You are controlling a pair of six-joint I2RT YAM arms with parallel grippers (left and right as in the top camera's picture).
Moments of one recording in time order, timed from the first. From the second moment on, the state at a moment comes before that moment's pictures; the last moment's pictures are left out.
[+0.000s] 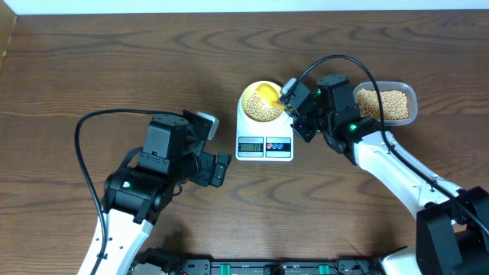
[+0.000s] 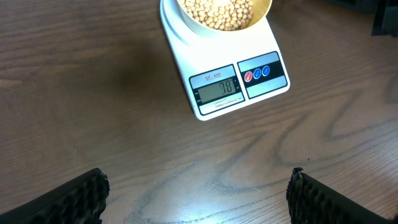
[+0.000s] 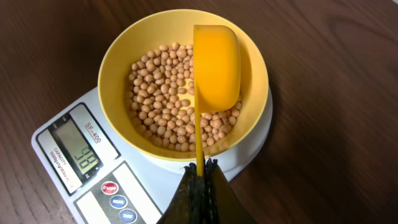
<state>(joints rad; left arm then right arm) -0.32 1.01 0.93 -0.86 0.20 -0.01 0.40 1.61 0.97 -0.15 -0.30 -0.40</state>
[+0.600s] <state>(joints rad) -0.32 1.01 0.93 -0.86 0.20 -0.01 0.40 1.61 0.97 -0.15 -0.35 -0.40</state>
